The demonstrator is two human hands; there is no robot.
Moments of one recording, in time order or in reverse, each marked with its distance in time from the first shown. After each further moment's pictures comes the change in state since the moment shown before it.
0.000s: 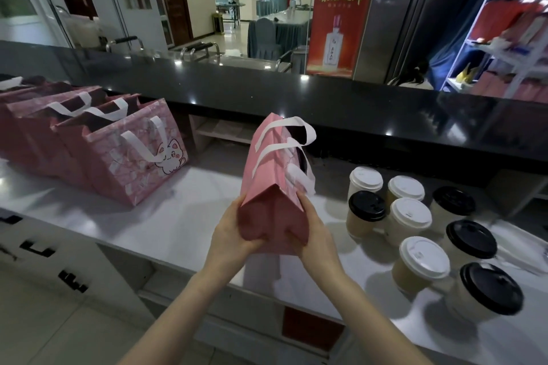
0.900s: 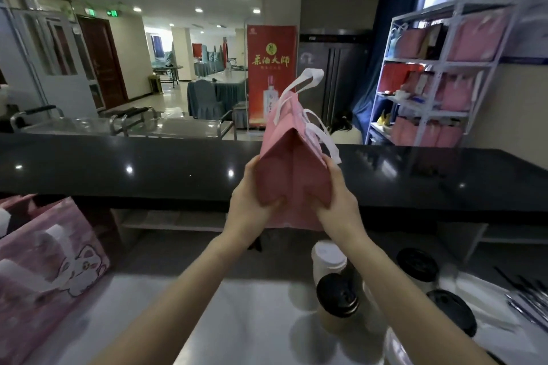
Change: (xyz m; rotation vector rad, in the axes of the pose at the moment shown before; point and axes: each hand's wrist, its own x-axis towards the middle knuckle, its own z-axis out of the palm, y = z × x) left_hand 0.232 0.130 0.089 -0.165 -0.121 0.352; right_hand 0.181 -0.041 -0.152 -0.035 0.392 -0.083
